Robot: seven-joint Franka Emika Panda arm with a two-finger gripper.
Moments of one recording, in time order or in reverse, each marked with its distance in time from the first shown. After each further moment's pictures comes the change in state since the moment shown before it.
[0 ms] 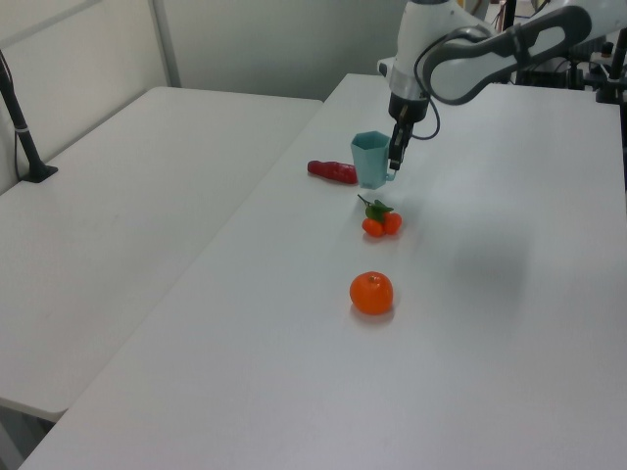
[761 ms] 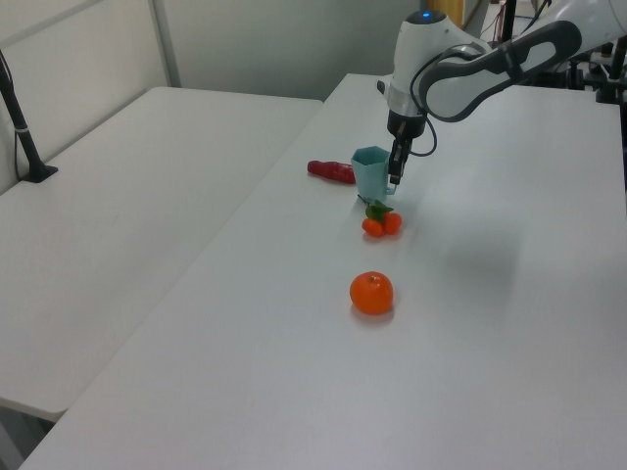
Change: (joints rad) arm 0.000 0.067 0.000 -0.008 0.000 0.055 0.000
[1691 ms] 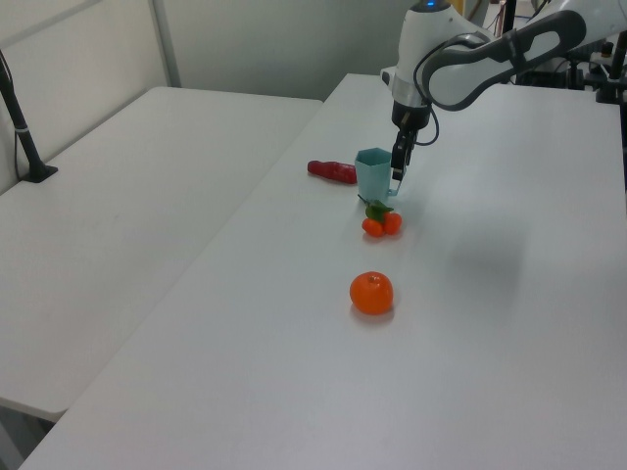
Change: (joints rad) arm -0.016 -0.023 -0.001 -0.001 0.020 -0.035 0.000
